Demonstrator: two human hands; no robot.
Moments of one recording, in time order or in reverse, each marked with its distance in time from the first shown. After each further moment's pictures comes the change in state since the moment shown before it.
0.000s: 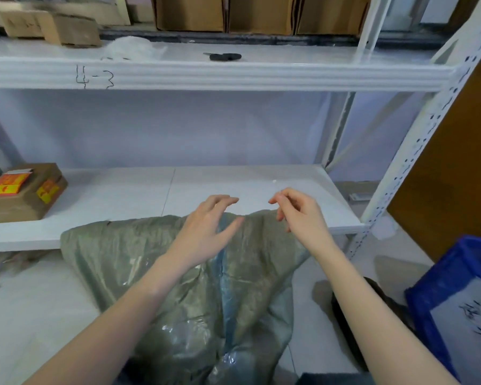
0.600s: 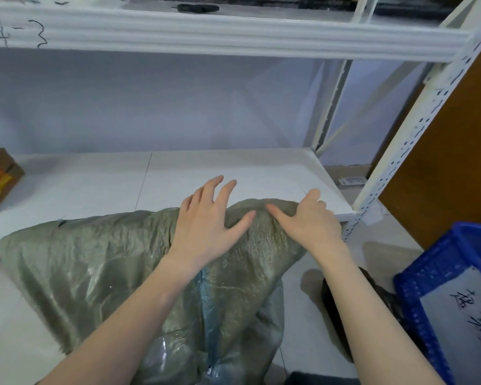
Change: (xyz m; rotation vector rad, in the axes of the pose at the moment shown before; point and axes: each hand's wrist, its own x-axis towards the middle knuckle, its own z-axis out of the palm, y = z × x) left_hand 0.031 0.006 0.047 0.245 0.094 -0.020; right_hand 0.021 0.044 -0.009 -0.765 0.041 0.335
